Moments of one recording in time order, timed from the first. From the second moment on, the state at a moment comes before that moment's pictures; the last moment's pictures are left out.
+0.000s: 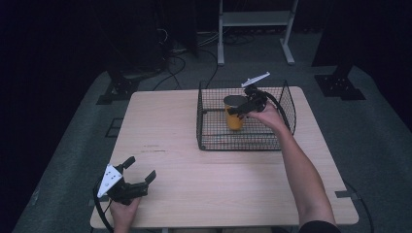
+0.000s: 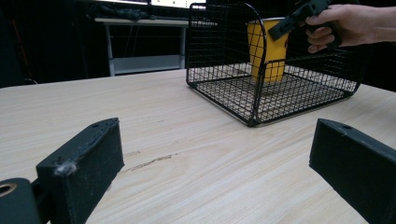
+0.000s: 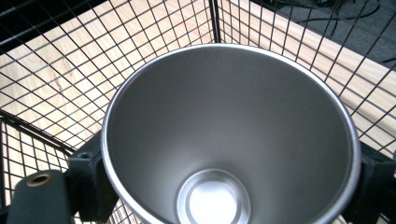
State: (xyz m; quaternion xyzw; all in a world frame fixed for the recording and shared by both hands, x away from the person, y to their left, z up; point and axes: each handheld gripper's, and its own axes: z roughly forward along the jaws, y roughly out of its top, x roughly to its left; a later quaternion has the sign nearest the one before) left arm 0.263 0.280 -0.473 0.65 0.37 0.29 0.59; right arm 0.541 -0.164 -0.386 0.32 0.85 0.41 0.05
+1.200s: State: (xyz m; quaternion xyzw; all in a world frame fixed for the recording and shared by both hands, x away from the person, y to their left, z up) left arm 0.262 0.279 -0.473 0.66 0.37 0.30 0.59; right arm 0.534 -0.161 -0.399 0.31 0.86 0.39 0.09
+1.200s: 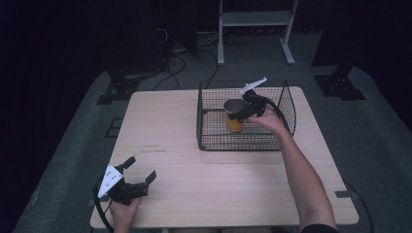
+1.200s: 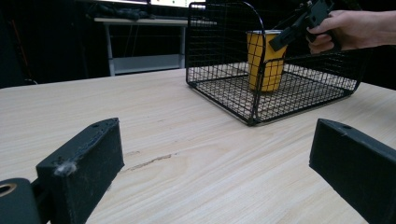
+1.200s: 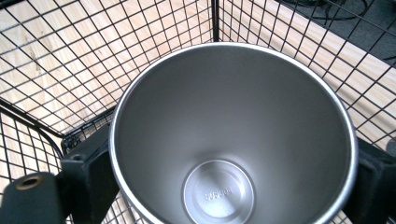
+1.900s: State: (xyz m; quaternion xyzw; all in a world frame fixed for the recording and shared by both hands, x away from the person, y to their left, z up) left arm 0.263 0.278 -0.473 0.66 0.37 0.29 0.59; right arm 0.526 -0.174 -0.378 0.32 0.84 0.43 0.10
